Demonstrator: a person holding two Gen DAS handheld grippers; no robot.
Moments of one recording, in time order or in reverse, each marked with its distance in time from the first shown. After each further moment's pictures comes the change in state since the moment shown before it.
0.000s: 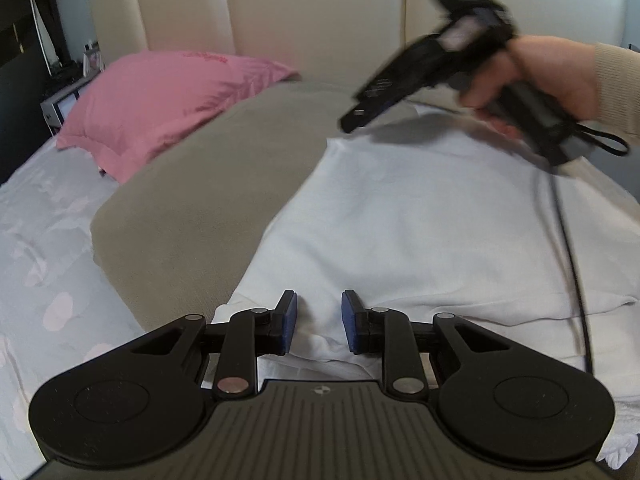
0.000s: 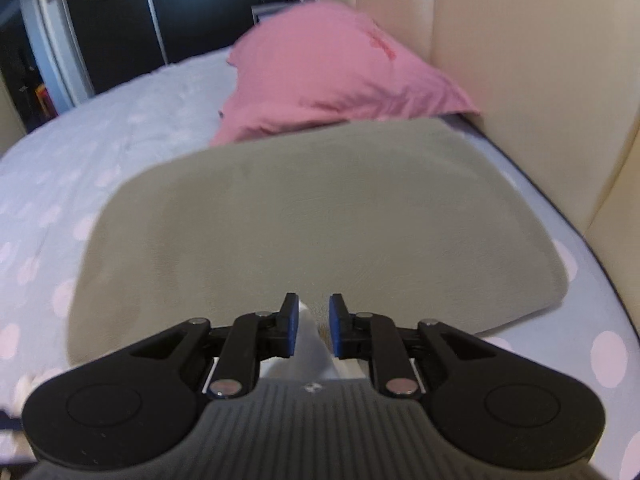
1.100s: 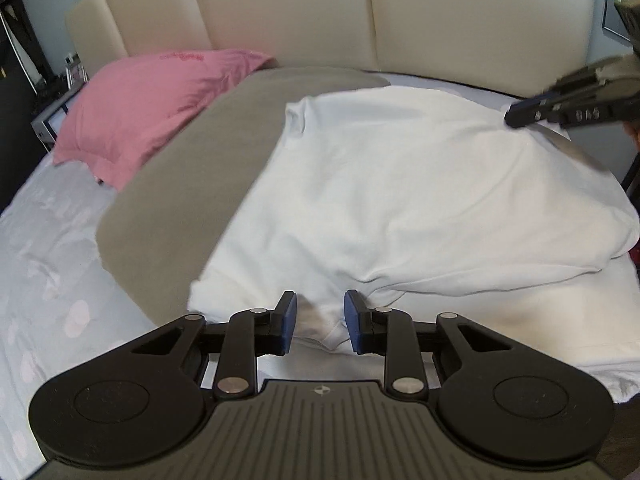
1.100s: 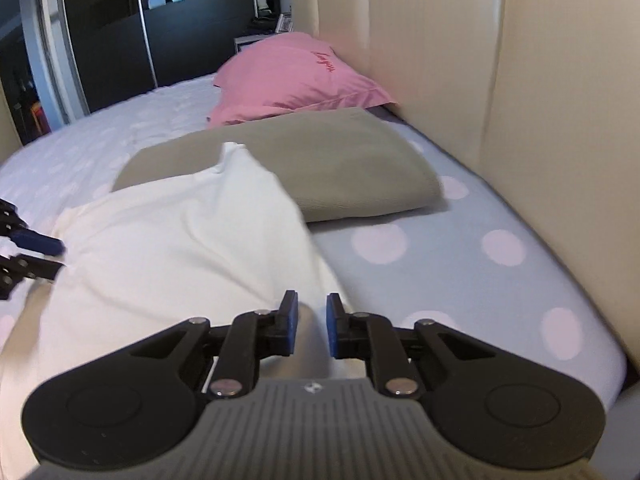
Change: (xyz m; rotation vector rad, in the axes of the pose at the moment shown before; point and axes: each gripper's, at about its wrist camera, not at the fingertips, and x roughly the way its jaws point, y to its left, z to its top) left arm -0.020 -0.032 0.016 0.126 0.098 0.024; right arm -0.162 -0.037 -0.134 0.018 -0.087 -0.105
